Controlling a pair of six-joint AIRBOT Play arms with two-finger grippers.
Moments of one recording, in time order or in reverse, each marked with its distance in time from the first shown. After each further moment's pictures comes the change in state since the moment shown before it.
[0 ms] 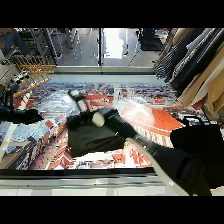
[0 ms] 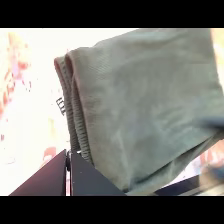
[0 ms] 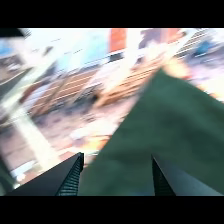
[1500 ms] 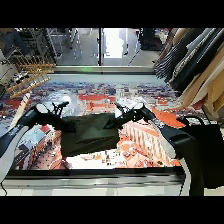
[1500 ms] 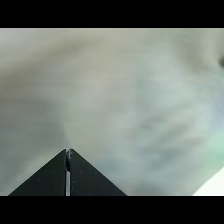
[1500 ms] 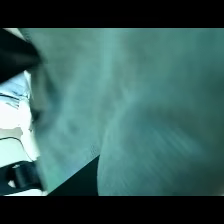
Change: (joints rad) left arm -0.350 -0.319 0.001 0.017 0.070 0.035; right arm -0.495 -0.288 -0.120 0.805 0.558 -0.259
